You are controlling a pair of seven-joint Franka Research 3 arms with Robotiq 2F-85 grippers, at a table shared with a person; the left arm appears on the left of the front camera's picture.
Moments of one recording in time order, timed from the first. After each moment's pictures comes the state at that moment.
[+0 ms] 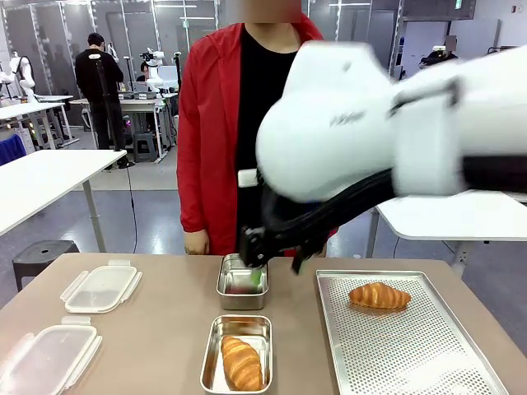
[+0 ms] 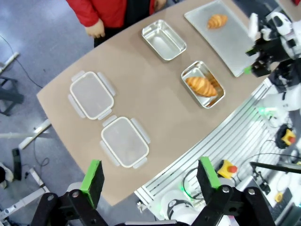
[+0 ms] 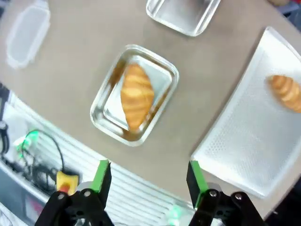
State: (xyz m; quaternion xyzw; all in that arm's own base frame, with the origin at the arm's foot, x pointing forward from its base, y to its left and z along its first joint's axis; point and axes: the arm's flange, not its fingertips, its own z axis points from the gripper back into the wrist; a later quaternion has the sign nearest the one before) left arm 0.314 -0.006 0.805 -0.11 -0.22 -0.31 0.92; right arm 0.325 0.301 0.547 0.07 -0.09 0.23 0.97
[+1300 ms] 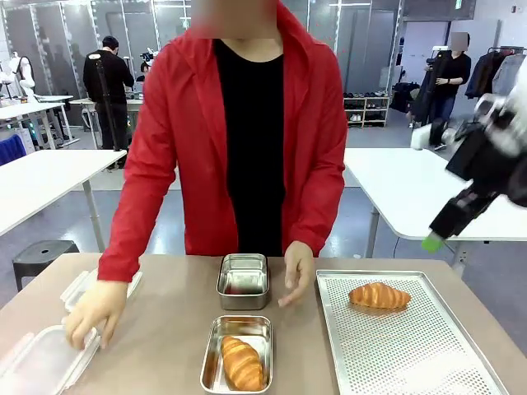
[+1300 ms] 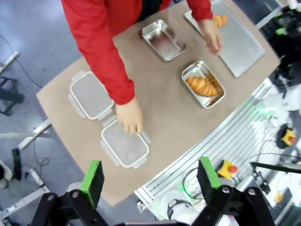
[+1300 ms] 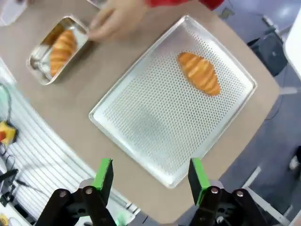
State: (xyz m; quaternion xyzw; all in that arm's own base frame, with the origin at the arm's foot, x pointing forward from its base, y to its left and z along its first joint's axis) left arm 0.314 -0.006 0.805 -0.11 -0.22 -0.31 0.92; right arm 0.348 0.044 0.555 0.06 -0.17 0.33 0.93
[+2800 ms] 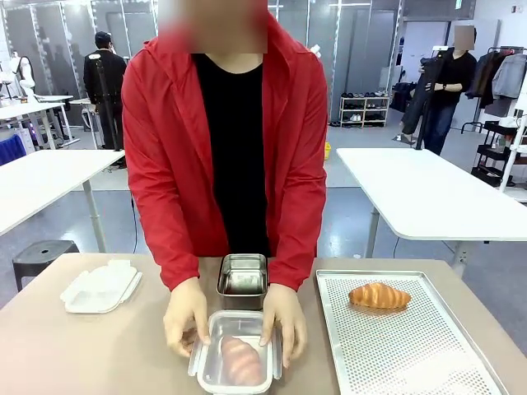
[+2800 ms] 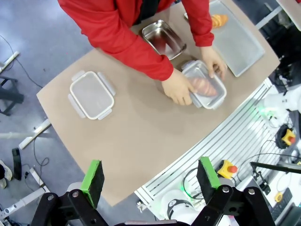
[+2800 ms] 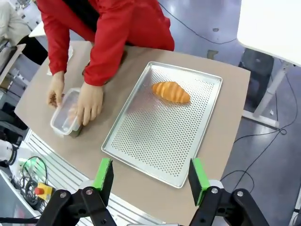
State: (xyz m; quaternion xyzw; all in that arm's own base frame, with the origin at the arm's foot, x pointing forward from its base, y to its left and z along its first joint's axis) left arm 0.314 -0.006 0.805 -0.11 -0.22 -0.31 0.92; right arm 0.224 -0.157 0.599 0.22 -0.35 0.13 0.90
